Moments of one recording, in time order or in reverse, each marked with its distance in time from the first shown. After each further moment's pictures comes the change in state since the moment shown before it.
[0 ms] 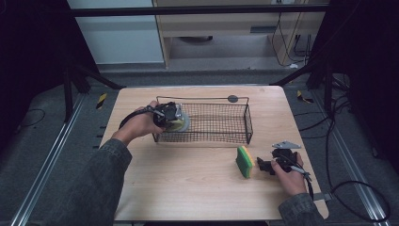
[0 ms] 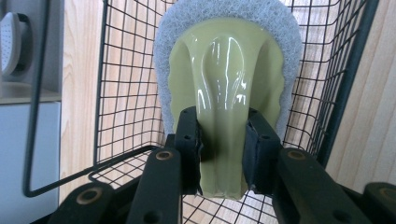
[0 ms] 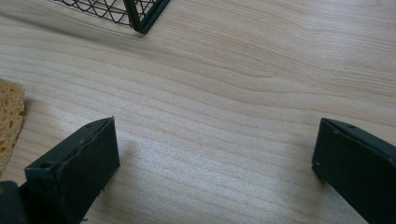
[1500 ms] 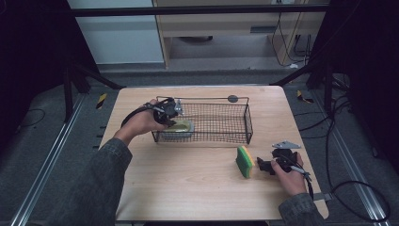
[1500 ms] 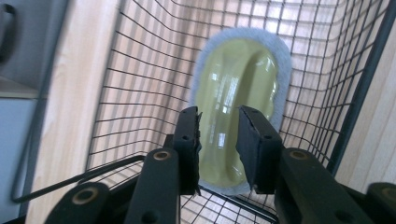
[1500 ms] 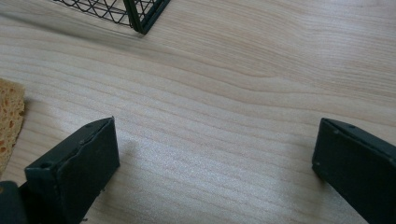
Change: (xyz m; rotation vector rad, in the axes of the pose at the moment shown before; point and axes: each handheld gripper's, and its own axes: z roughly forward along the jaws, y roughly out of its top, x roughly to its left) left arm 0.012 -0.002 -0.005 -0.084 -0.024 -0.118; right arm 0.000 0.000 0.000 0.000 0.001 0.001
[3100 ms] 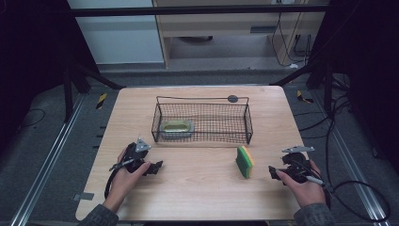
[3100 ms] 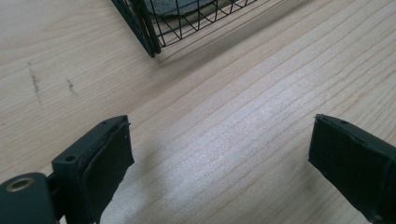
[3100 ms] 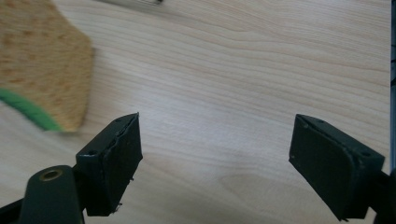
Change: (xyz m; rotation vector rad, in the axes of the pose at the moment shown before) left arm -0.137 -0.129 0.015 -0.250 0.060 -0.745; right arm 0.015 0.012 -0.083 0.174 -0.044 0.022
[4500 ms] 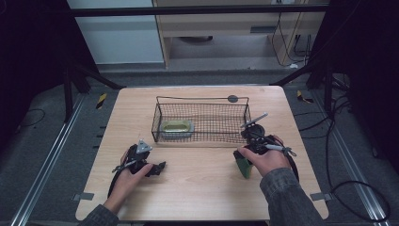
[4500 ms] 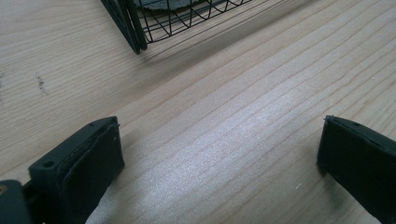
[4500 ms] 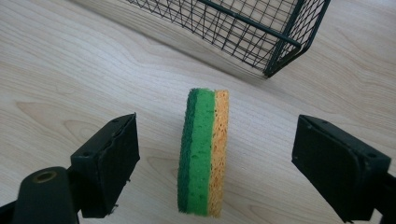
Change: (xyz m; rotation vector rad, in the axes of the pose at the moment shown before) left arm 0.000 -0.007 0.013 -0.050 -0.033 -0.035; right arm 0.096 0.109 -0.016 0.174 0.066 -0.114
